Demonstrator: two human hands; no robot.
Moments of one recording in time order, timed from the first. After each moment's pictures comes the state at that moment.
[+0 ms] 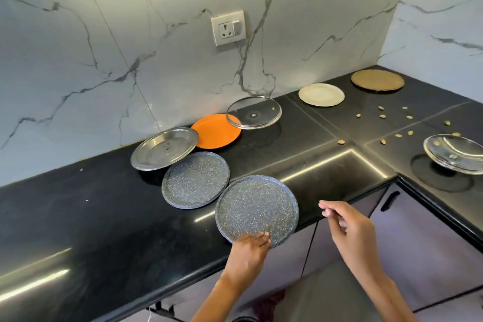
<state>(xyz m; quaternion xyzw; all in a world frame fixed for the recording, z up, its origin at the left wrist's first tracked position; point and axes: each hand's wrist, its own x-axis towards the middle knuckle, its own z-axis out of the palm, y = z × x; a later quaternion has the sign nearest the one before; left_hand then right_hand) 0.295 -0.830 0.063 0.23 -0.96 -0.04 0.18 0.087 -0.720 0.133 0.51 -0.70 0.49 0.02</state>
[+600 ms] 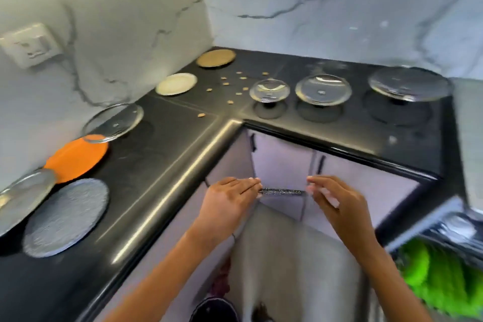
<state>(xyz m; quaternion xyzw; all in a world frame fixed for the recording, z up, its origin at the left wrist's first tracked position) 0.175 -0.671 0.199 -0.15 -0.93 -0.04 0.33 0.072 -0.450 0.152 0.33 -0.81 0.46 0.13</state>
